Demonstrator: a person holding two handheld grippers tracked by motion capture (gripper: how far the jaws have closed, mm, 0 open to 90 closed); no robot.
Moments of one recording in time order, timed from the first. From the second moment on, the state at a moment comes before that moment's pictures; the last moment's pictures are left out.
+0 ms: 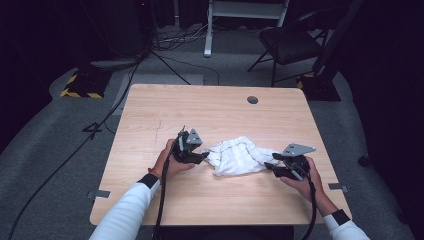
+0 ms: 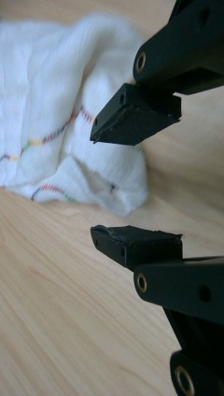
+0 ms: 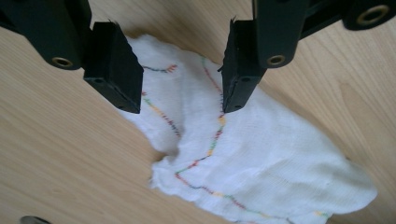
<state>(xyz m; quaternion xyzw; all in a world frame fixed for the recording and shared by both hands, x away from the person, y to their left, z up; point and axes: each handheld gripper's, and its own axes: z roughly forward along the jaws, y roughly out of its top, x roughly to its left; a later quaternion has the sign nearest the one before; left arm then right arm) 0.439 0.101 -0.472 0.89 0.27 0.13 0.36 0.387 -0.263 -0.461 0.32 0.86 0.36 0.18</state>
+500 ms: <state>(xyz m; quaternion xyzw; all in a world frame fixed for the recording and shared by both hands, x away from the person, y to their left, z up) 0.459 0.094 -0.480 0.91 0.24 0.10 0.33 0.397 -0.268 -0.482 0.32 0.88 0.31 0.18</state>
